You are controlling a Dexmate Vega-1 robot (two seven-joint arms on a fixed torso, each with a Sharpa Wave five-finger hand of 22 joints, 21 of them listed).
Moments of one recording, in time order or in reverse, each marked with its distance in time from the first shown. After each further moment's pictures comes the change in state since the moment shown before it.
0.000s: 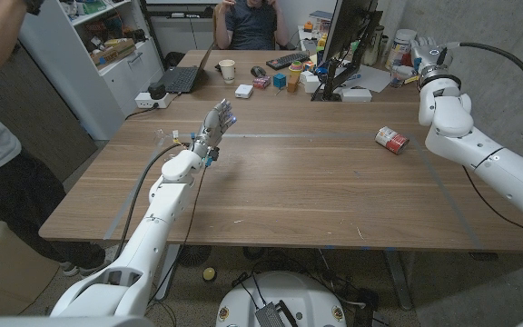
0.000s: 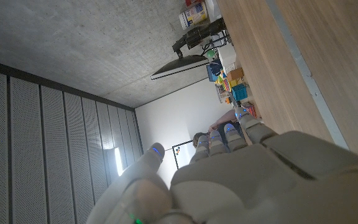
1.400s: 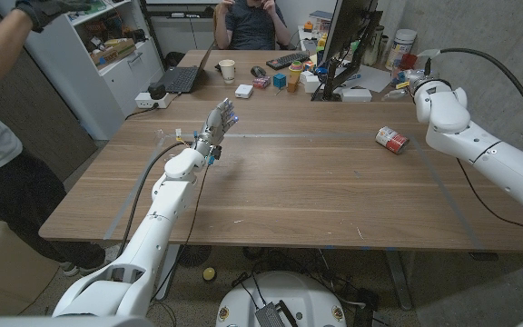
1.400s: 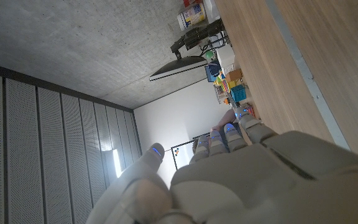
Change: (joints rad) left arm -0.014 -0.007 0.009 0.007 0.012 0.013 0.010; left_hand 0.000 0.000 -0.004 0.004 0.000 0.000 0.000 0.000 0.000 0.000 0.000 0.000 0.000 0.000 0.000 0.000 0.000 0.000 0.000 0.000 0.000; right arm 0.054 -0.001 -0.054 0.055 -0.057 0.087 0.328; right_hand -0.001 -0.075 -0.066 -0.003 0.027 -0.033 -0.017 0.005 0.004 -0.017 -0.010 0.012 0.000 0.033 0.011 0.013 0.000 0.135 0.126 0.023 -0.002
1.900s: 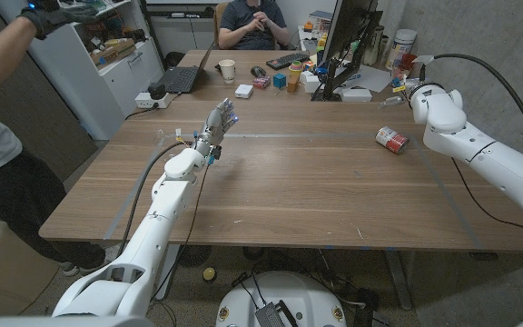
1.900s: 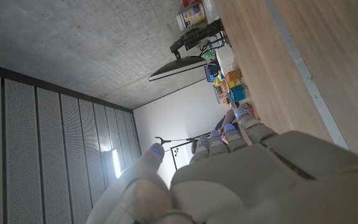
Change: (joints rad) left arm -0.001 0.002 -0.001 -0.001 0.001 0.006 -0.001; left_hand 0.000 0.000 -0.003 -0.003 0.000 0.000 0.000 0.000 0.000 0.000 0.000 0.000 0.000 0.000 0.000 0.000 0.000 0.000 0.000 0.000 0.000; right arm 0.019 0.020 -0.022 0.047 0.021 0.035 0.062; right_hand 0.001 -0.017 -0.012 0.004 0.006 -0.005 -0.005 0.000 0.000 0.000 0.000 0.000 0.000 0.004 -0.003 0.000 0.000 0.012 0.005 0.000 0.000
